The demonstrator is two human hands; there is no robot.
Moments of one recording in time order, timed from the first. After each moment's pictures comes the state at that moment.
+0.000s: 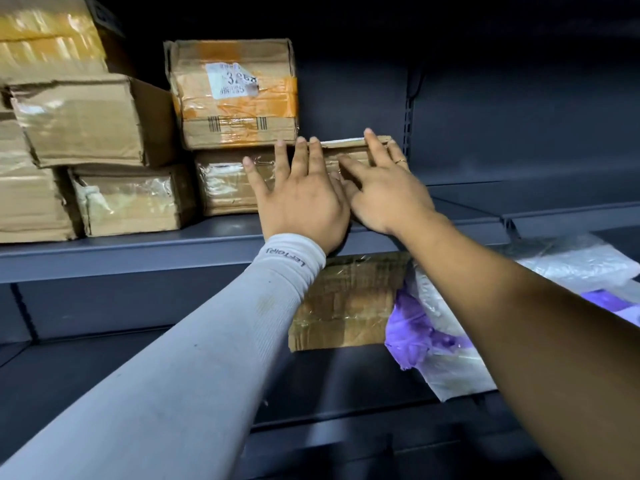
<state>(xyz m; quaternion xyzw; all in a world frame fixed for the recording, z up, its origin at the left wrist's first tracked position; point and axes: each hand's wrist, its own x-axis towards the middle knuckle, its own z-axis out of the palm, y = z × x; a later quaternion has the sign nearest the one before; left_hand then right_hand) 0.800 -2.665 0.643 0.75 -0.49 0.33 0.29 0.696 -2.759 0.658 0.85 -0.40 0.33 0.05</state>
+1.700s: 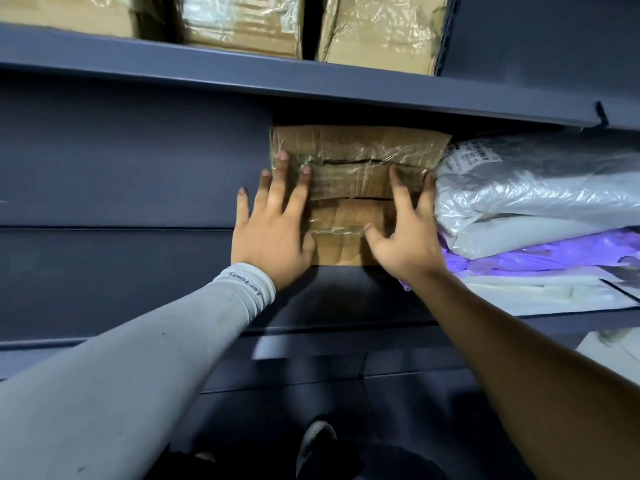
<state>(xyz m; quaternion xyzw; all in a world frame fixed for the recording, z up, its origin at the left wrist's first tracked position) 0.877 -2.673 0.426 0.74 -0.57 0.28 0.22 0.686 -2.769 0.437 0.80 -0.42 0.42 -0.11</state>
